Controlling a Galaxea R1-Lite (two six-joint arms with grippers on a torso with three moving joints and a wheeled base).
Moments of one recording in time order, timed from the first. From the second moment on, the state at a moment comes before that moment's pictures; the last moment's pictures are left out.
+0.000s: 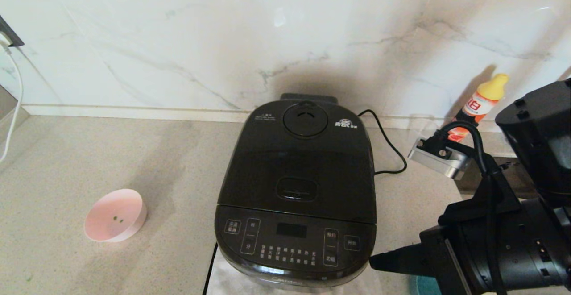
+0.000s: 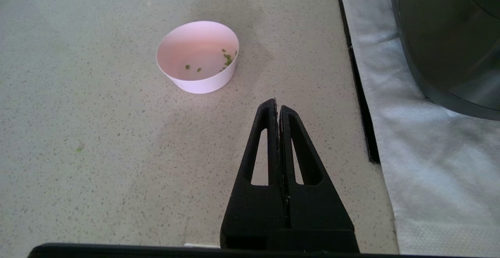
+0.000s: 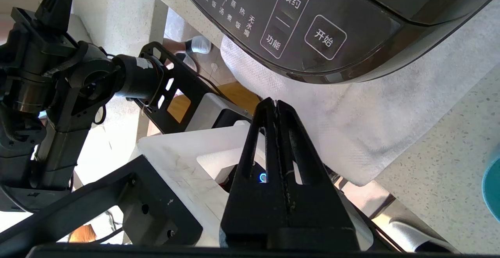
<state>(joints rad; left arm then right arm) 0.00 0.00 0.00 -0.01 -0.02 0.08 0.85 1.41 -1.16 0.42 0.19 0.55</state>
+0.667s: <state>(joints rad) 0.00 0.00 0.00 -0.01 -0.02 0.07 0.84 1.44 -1.14 0.34 0.19 0.55</state>
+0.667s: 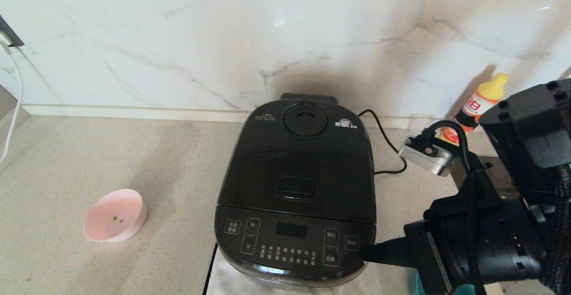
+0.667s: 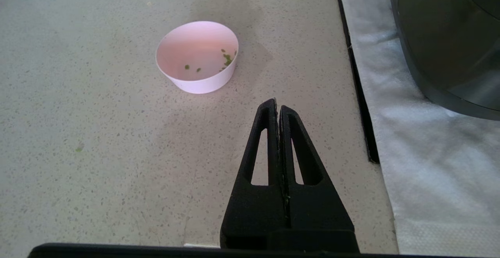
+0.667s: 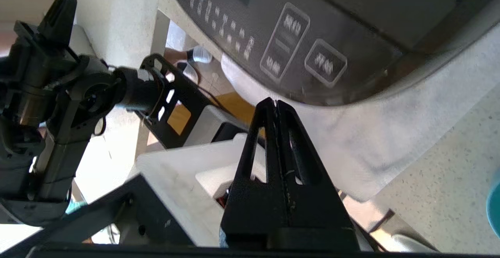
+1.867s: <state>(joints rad) 0.00 0.00 0.00 -0.01 -0.02 0.08 0.82 1.49 -1.14 0.29 0.19 0.55</state>
